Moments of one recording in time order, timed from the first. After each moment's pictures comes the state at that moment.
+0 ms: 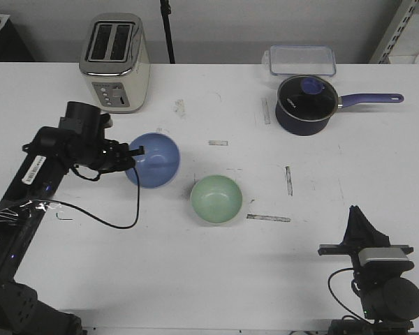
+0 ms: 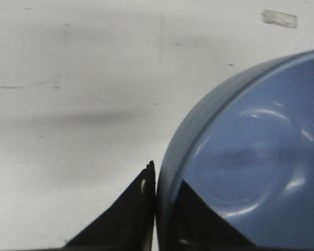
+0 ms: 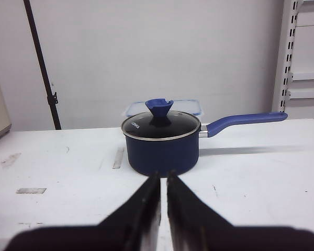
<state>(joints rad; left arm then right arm) -0.19 1.62 1.62 -0.96 0.30 -0.26 -0.01 0.18 0.38 -0.17 -0.05 0.08</state>
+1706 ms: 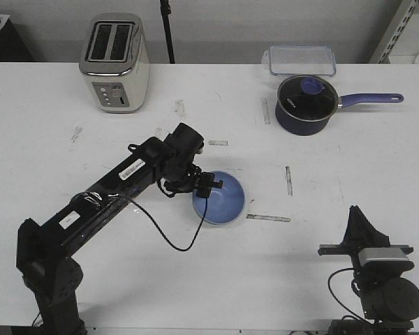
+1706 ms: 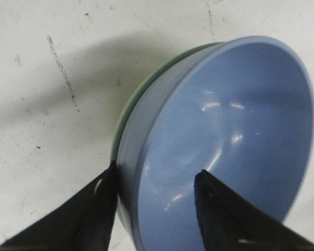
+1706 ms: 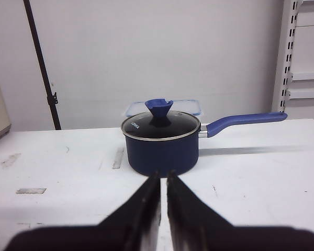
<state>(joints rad) -0.62 1.88 1.73 -0.92 0.22 -0.36 -0.01 0.18 0.38 -0.17 -0.05 0.08</state>
